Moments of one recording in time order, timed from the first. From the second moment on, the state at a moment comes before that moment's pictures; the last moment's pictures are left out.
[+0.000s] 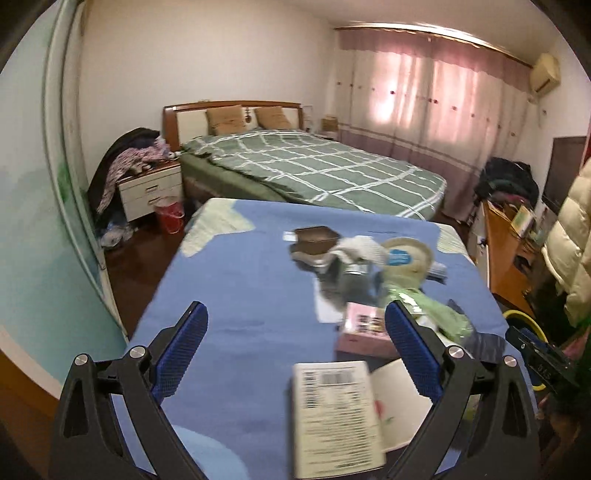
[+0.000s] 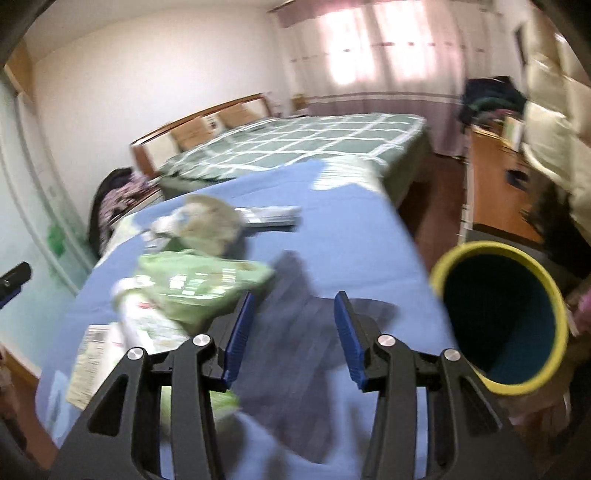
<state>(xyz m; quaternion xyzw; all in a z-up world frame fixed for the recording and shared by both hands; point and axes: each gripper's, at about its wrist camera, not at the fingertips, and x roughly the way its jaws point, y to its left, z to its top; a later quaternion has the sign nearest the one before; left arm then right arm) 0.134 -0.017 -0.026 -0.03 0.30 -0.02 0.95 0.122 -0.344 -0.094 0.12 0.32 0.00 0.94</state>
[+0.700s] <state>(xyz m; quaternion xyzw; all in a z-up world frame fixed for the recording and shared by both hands) 0.141 -0.009 -0.043 -0.05 0.31 -0.03 0.95 0.157 -0.259 -0.101 0.00 0.39 0.09 0.91</state>
